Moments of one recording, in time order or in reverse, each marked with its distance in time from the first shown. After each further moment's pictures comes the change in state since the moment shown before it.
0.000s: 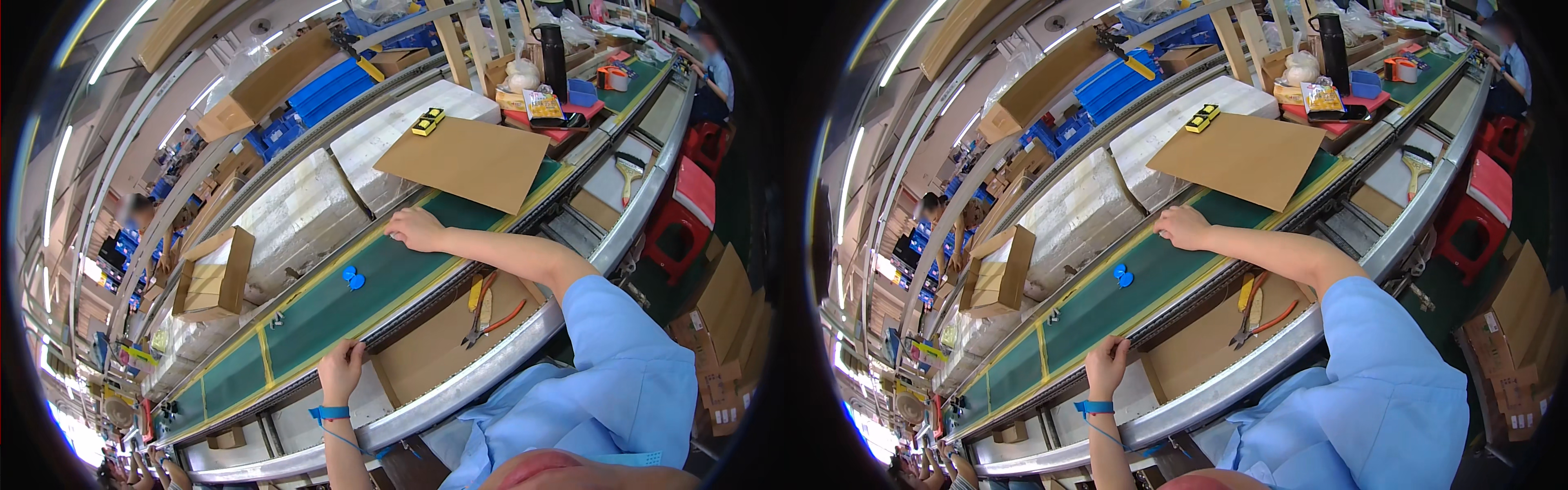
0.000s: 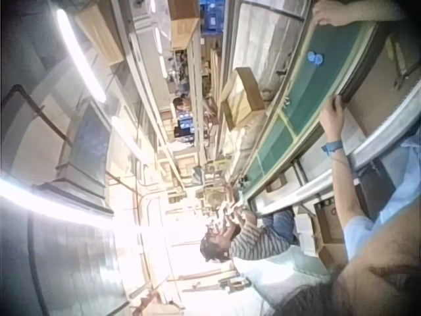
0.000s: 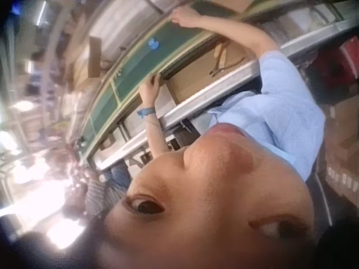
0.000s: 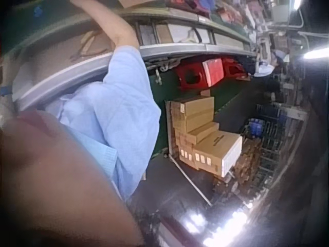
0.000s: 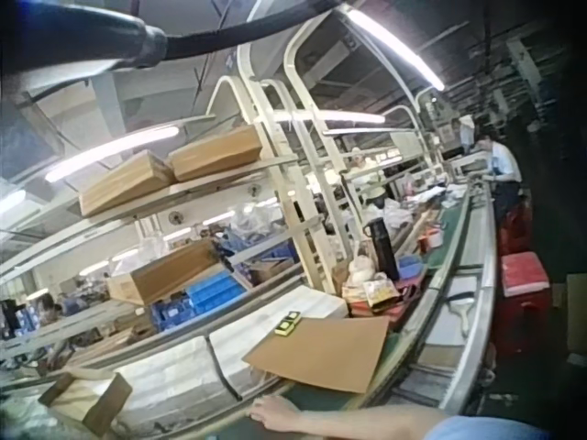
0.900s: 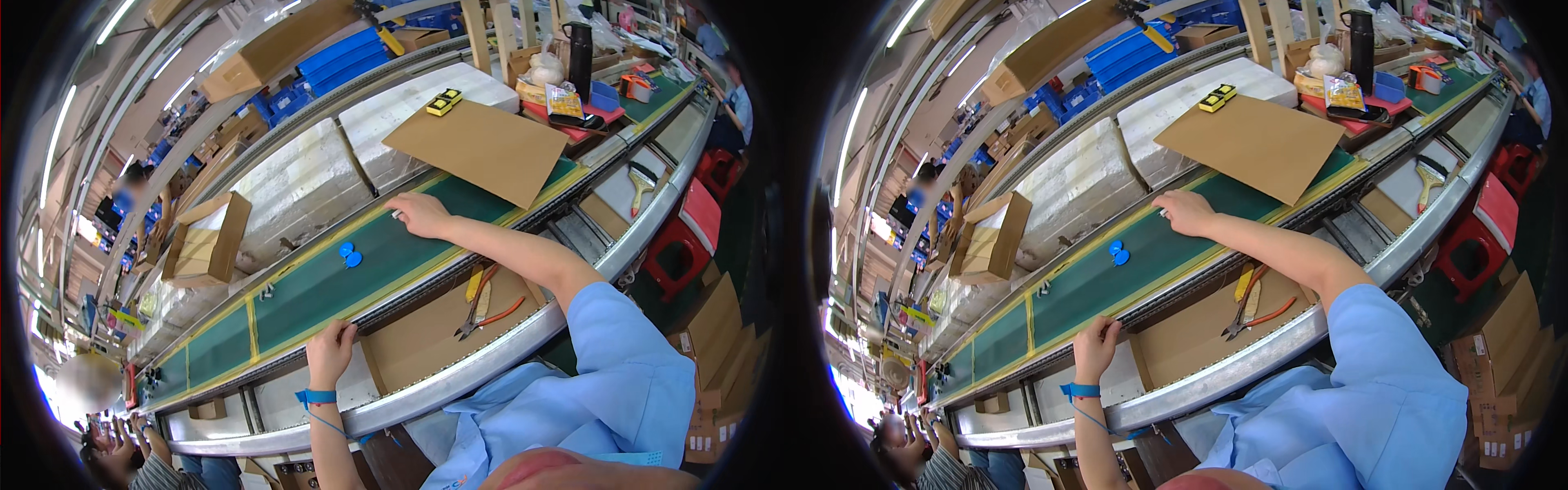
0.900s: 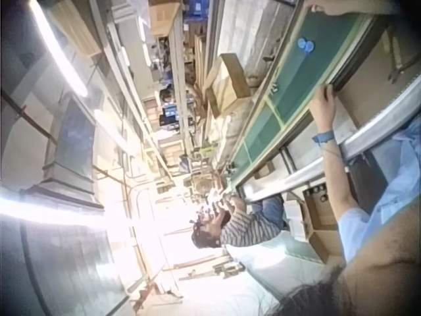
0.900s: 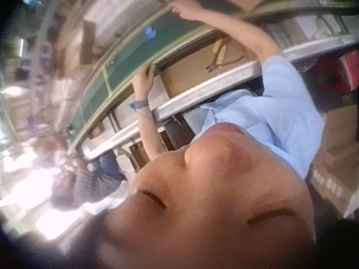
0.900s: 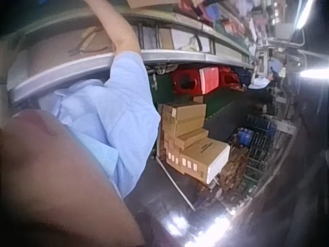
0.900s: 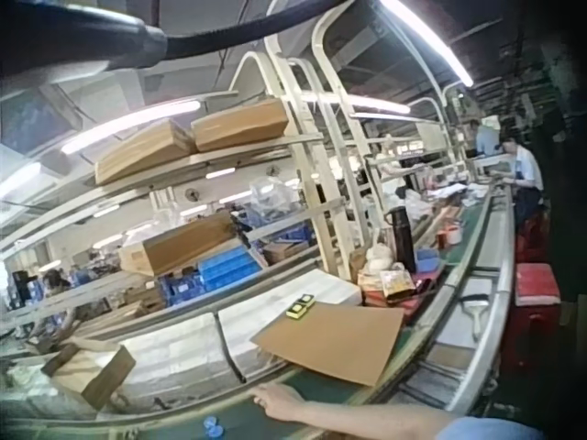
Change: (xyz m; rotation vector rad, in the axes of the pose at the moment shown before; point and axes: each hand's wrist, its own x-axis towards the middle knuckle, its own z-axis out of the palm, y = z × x) left_hand -0.005 0.003 -0.001 0.023 0.008 -0.021; right_hand 0.001 -0.013 -0.001 0.132 -0.002 0.063
